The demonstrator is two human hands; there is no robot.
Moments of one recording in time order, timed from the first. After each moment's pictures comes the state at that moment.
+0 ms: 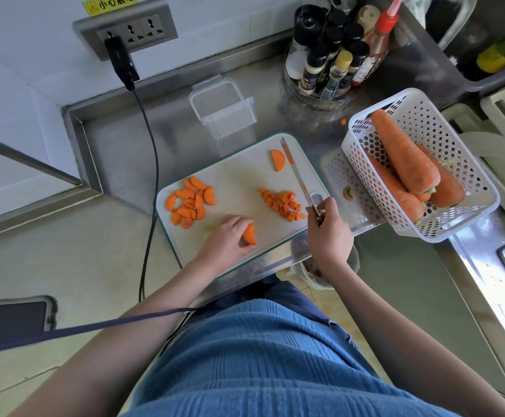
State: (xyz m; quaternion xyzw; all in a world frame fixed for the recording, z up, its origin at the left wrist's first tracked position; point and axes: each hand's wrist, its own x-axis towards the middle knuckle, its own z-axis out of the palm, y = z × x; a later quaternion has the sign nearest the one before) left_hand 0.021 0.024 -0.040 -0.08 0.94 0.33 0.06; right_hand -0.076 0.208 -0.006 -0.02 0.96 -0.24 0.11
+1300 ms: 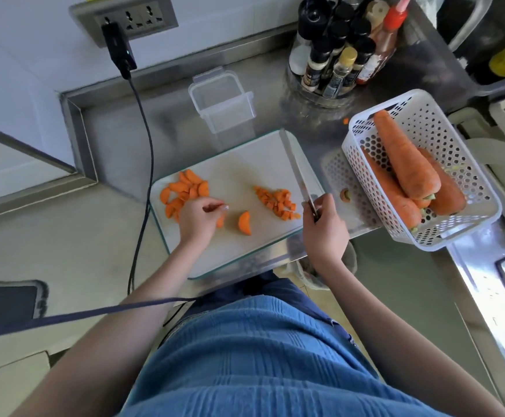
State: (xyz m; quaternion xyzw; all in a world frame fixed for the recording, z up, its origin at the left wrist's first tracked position) left_hand -0.004 0.008 -0.030 -0.41 0.80 0.44 -0.03; right_hand -0.087 0.211 0.001 -0.02 0.95 -0.29 0.12
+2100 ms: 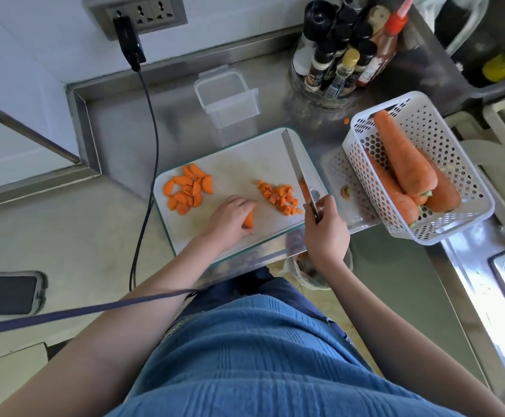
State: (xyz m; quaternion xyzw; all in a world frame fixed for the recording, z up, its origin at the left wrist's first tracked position) left_hand -0.005 0.032 -0.027 -0.08 0.96 0.26 0.11; right_hand -0.071 0.214 0.005 -0.03 0.95 -0.29 0.11
